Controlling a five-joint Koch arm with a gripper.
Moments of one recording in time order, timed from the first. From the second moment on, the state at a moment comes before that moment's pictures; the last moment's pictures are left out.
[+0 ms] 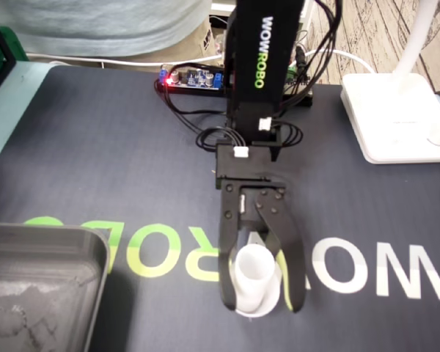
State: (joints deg) arm -2.8 80.0 151.3 -60.2 -87.4
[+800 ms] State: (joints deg) arm -2.9 79.1 151.3 -60.2 -84.2
